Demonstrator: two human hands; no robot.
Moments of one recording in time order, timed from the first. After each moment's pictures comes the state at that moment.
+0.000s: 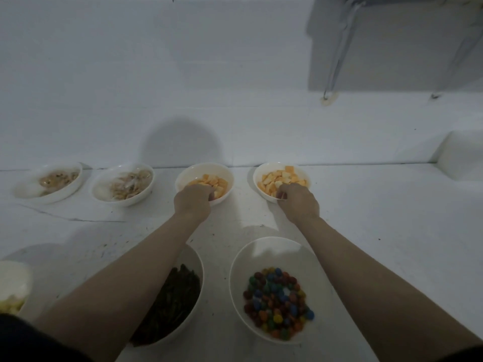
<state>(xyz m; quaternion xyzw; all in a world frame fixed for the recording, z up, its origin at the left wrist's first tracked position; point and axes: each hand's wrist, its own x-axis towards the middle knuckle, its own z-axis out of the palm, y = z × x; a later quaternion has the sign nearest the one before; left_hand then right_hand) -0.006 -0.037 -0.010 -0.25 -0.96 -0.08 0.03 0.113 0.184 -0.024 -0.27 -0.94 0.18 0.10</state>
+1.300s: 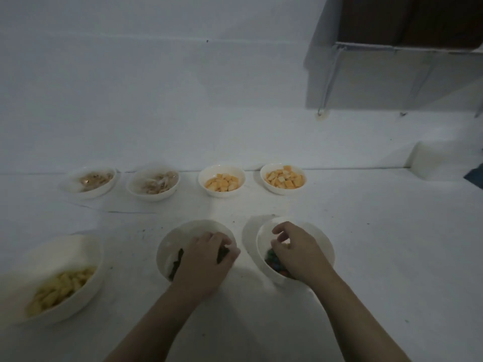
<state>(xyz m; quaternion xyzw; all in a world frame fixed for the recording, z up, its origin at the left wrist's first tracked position) 0.171 -0.175 0.010 -0.32 -0.90 -0.30 -0.02 0.265 0.011 0.025 -0.26 -0.90 0.35 0.09</state>
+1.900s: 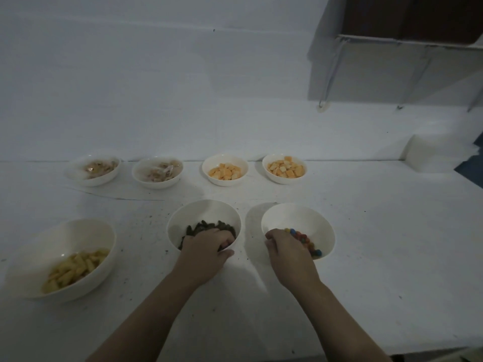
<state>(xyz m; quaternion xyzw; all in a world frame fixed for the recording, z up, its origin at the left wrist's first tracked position) 0.159 -0.198 -0.009 -0.38 -0.89 -0.24 -0.04 0.275 -0.042 -0.003 -0.29 -0.93 0.20 0.11</state>
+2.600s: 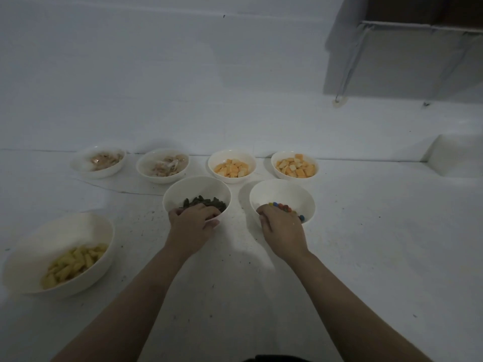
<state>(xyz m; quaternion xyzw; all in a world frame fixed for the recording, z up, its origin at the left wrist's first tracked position) 0.098 -0.190 -0.017 -0.30 -0.93 -0.22 0.04 0.205 0.002 -0.019 -0.14 -0.96 0.14 0.20</state>
